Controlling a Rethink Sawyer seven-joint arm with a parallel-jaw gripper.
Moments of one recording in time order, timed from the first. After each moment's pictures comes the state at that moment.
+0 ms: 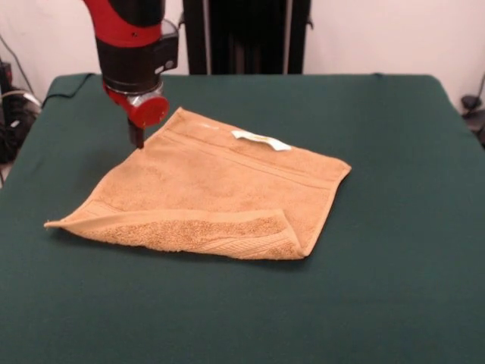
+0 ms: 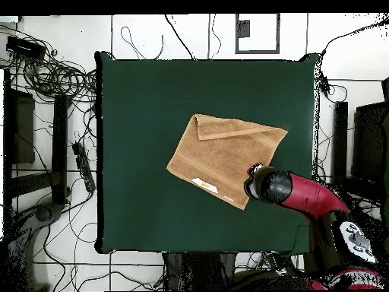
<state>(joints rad) -0.48 -0.47 -0.06 1.65 -0.22 0.42 2.36</state>
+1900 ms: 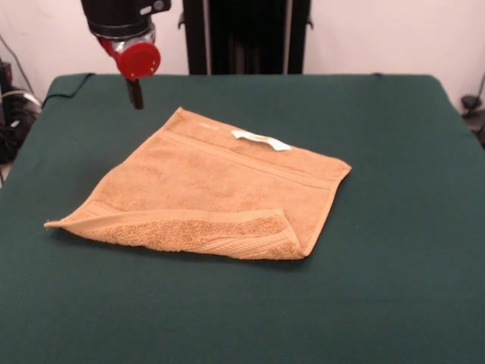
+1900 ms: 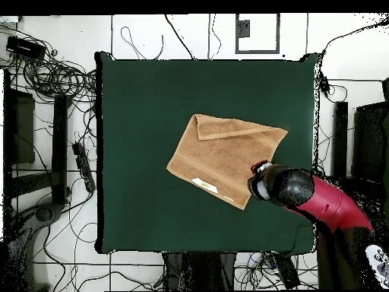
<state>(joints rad) -0.53 -0.66 0.00 1.73 -0.11 0.54 2.36</state>
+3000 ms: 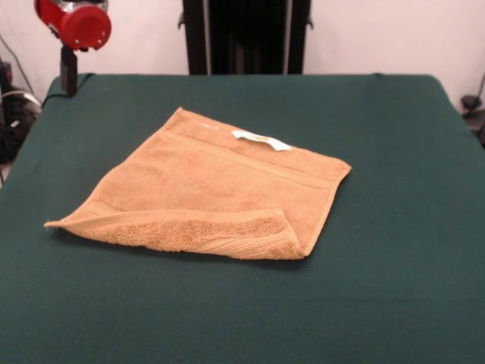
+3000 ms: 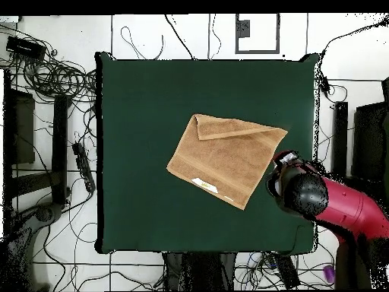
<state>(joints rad) -0.55 -0.76 0.00 1.70 -0.27 0.37 2.36</state>
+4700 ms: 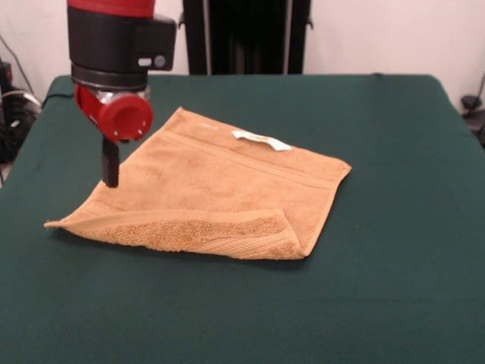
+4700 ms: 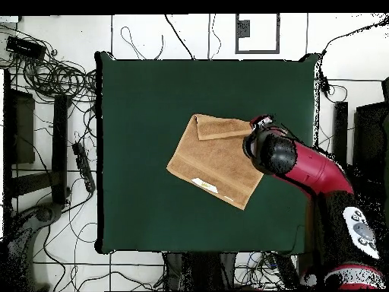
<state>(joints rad) -0.43 -0.52 0.00 1.53 -0.01 0.24 2.36</state>
